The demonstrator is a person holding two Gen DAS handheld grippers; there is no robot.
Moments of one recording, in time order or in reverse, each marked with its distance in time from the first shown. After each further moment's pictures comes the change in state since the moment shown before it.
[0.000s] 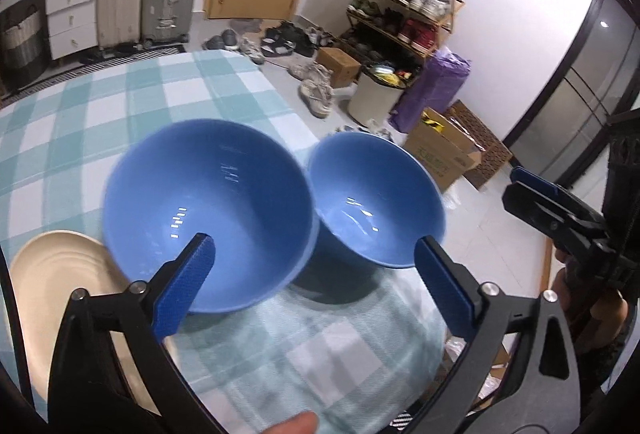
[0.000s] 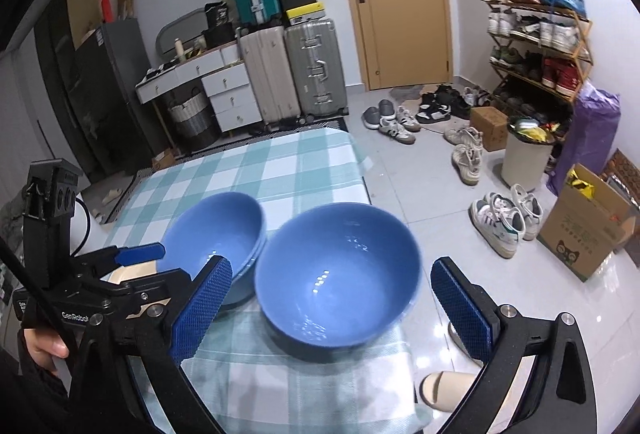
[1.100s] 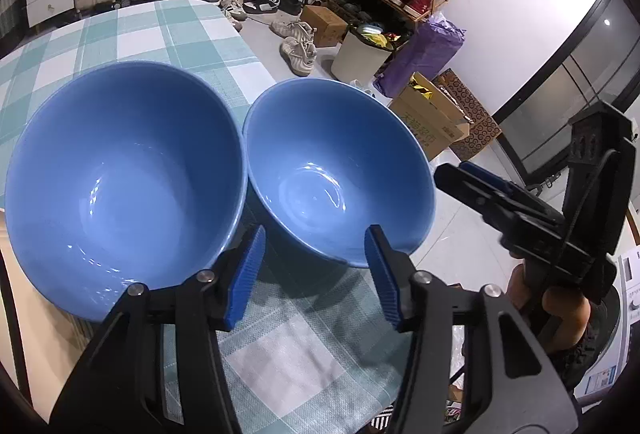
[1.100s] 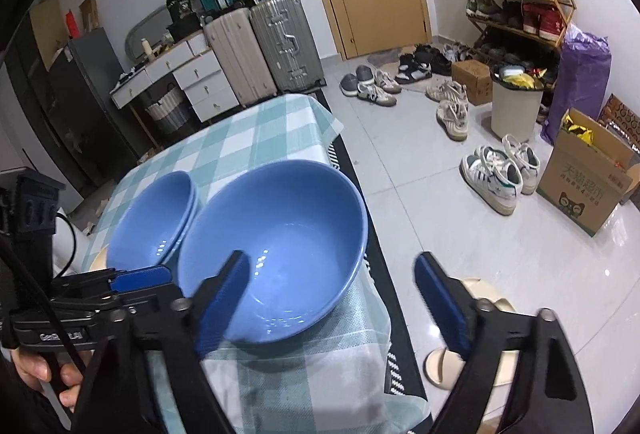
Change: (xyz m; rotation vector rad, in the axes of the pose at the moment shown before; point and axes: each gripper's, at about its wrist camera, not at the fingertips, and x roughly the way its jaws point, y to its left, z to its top) left arm 0.073 -0.026 -0.005 -0.053 0.153 -0.061; right arm 0.072 -0.059 -0.021 0.112 0.121 -0.008
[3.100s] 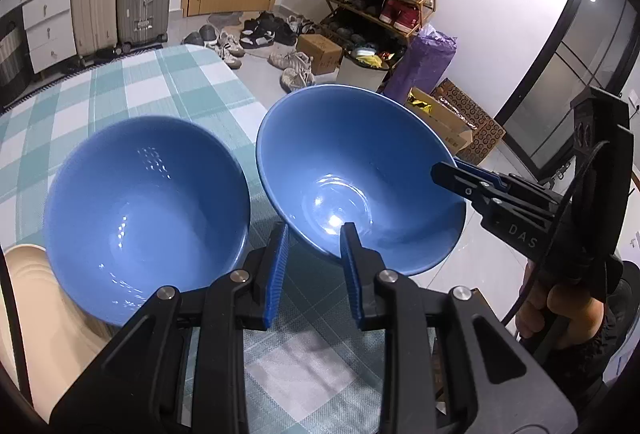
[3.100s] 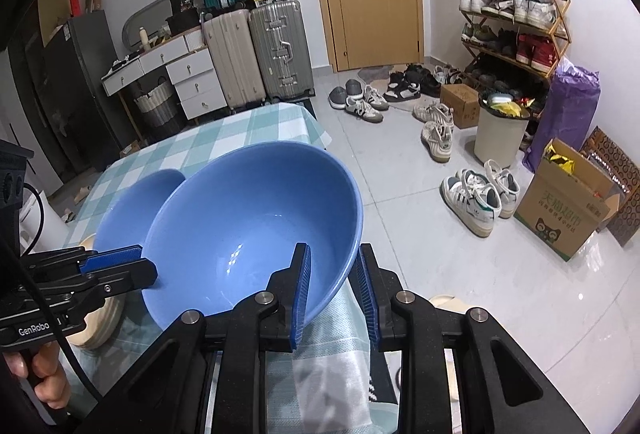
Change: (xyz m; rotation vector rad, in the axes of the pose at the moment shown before) left arm -0.032 -0.006 0.007 0.117 -0.117 0.051; right arm -0.027 0.022 0.000 -0.090 -0.073 -0.093
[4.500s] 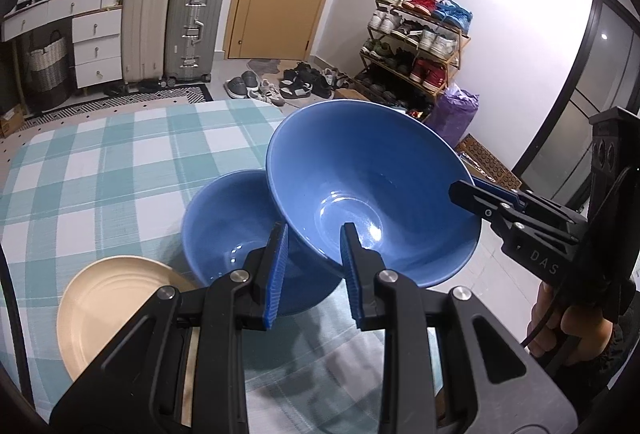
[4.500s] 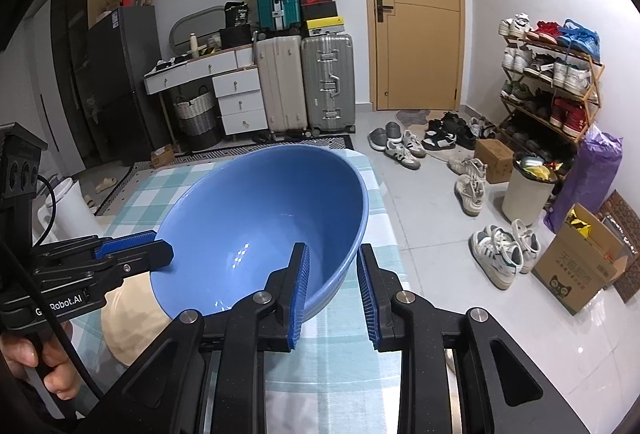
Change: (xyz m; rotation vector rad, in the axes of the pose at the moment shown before) left arm -0.164 0.040 -0.017 -0.079 -0.194 0.102; right arm -0.043 0.126 0.038 -0.143 -0.103 0.075
